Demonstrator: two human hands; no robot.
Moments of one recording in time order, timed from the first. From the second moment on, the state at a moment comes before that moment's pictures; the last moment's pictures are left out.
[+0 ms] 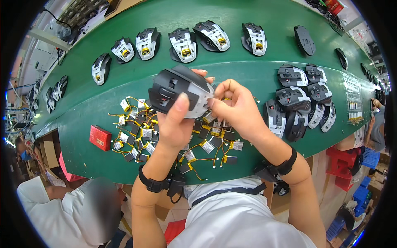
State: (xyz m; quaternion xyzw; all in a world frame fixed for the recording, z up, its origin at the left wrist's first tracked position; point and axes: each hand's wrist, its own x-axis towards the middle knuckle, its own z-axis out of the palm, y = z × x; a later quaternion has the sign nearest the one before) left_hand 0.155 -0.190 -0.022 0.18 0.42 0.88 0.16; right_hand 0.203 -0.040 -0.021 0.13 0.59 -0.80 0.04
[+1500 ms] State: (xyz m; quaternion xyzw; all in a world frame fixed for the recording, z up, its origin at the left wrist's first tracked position) left_hand 0.149 -0.191 -0.021 -0.01 0.30 0.91 0.30; right_hand 0.211 -0.049 -0.016 -0.01 0.67 -0.73 -0.09
